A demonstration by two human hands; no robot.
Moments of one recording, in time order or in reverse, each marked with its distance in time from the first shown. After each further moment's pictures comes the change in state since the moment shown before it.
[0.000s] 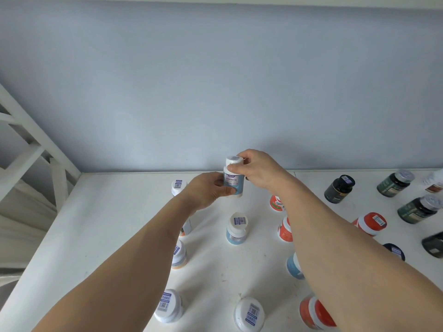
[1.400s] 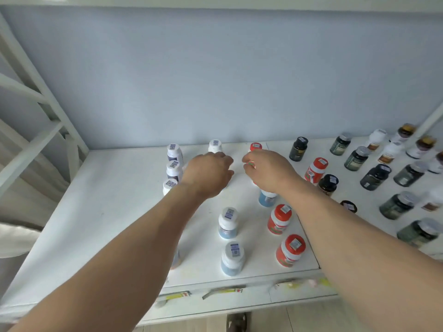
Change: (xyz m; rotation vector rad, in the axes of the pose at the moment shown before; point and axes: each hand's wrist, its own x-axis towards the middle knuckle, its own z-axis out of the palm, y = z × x) left_hand -0.172 0.051 0.071 1.082 0.287 0.411; right_hand -0.211 0.018 -0.004 -0.660 0.198 -0.139
